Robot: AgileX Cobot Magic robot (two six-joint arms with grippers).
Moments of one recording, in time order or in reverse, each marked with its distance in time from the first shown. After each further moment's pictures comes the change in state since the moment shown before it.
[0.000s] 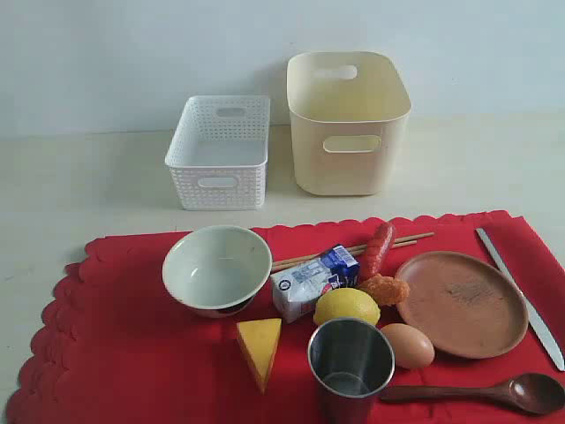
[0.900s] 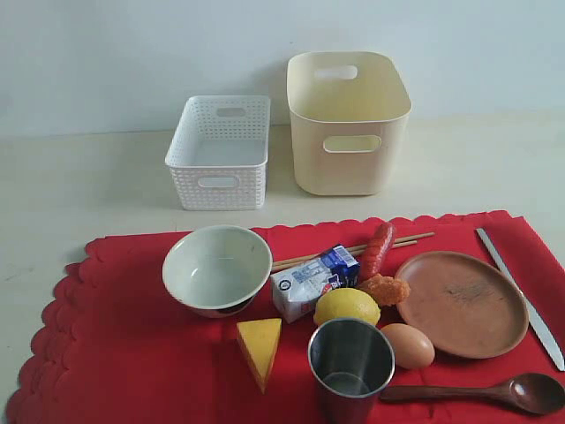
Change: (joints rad) left arm 0.000 0.000 0.000 0.000 0.000 0.000; right arm 0.000 0.000 0.000 0.000 0.000 0.000
